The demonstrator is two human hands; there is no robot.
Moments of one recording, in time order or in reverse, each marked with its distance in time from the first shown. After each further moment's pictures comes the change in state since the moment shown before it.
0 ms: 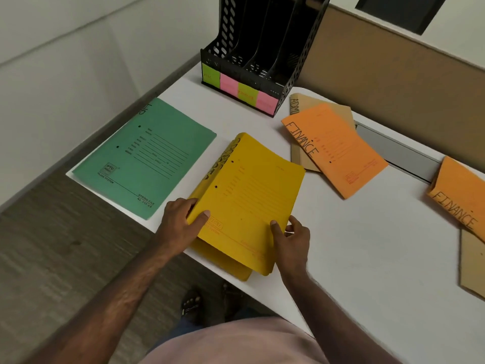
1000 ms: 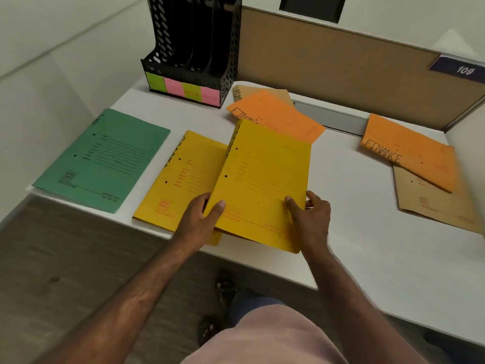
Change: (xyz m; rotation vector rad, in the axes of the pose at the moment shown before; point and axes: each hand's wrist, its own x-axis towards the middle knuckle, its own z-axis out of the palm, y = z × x) left_hand -0.088 0.096 0.077 -0.325 -0.153 0.122; right_hand -0.035 0.040 -0.144 0.060 0.250 -0.093
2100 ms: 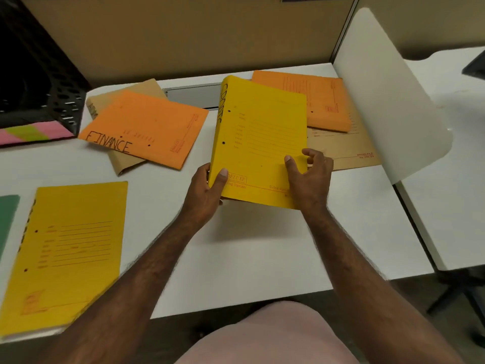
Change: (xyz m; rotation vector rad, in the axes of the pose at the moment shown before) left_hand 0.113 0.152 0.286 -0.052 -0.346 0.077; right_hand 0.166 0.072 -0.219 -0.078 0.403 0.046
